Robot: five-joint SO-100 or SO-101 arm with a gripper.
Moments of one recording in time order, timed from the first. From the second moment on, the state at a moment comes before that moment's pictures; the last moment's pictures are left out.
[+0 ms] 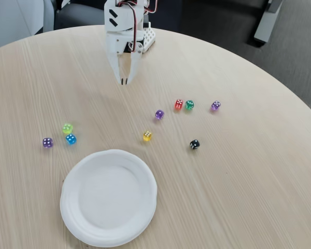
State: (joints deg) arm 4.7 177.1 171.7 68.7 5.7
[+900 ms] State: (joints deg) arm 4.5 177.1 171.7 68.7 5.7
